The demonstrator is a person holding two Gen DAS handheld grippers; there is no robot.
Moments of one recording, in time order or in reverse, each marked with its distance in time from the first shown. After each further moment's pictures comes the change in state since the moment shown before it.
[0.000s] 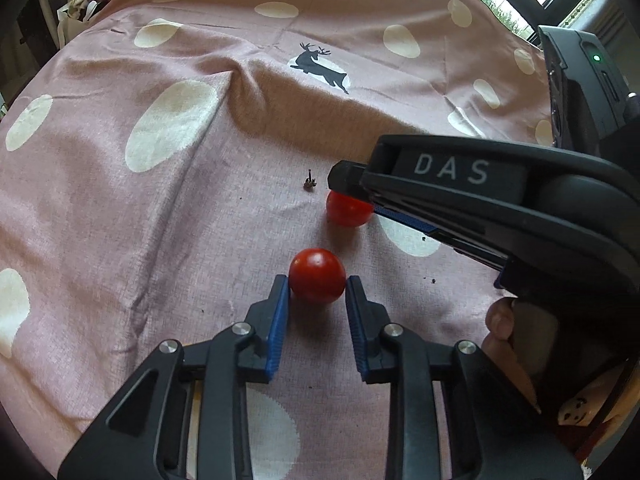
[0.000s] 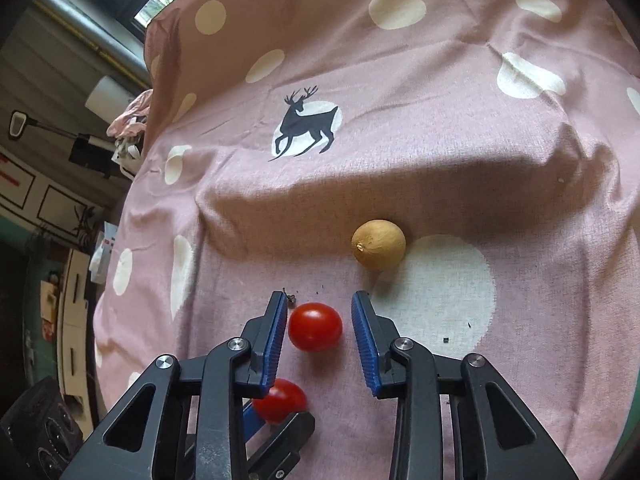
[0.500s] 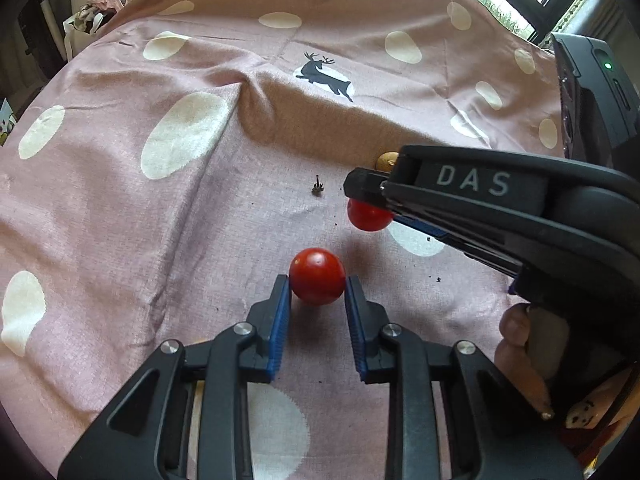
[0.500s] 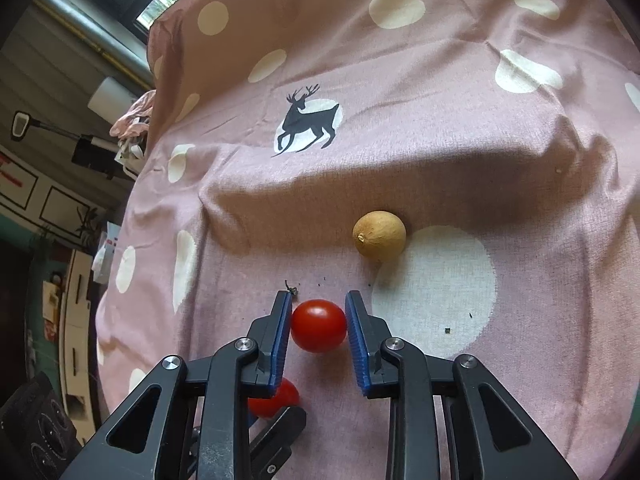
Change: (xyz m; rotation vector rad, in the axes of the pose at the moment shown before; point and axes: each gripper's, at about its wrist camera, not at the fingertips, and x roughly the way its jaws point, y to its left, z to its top) left arm -0.010 -0.001 -0.004 0.030 -0.037 0.050; right arm -0.006 0.000 -0.004 0.006 -0.016 0.017
